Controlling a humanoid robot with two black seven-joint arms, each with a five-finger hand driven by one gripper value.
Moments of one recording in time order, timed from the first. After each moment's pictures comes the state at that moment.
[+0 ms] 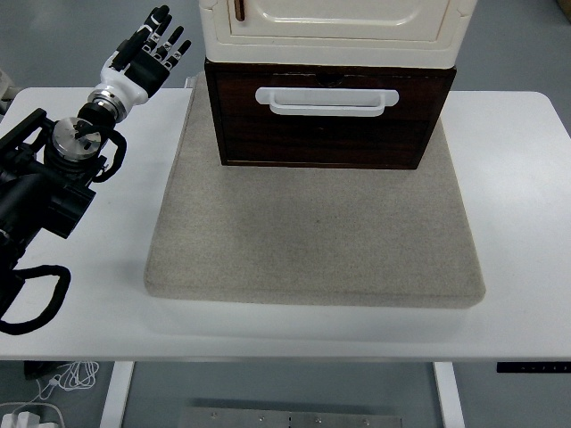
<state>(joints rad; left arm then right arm) -0.98 0.17 -1.01 -0.38 -0.19 -0.30 0.01 0.00 0.00 -0.04 0.13 -0.01 -0.02 -0.10</state>
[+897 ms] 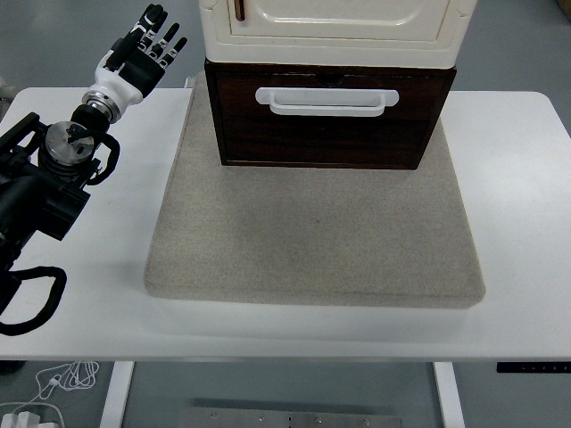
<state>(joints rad) -0.98 0.18 -1.01 -0.36 -0.18 -0.39 0.01 0.00 0.00 -0.04 0.13 -0.01 -0.02 -0.10</state>
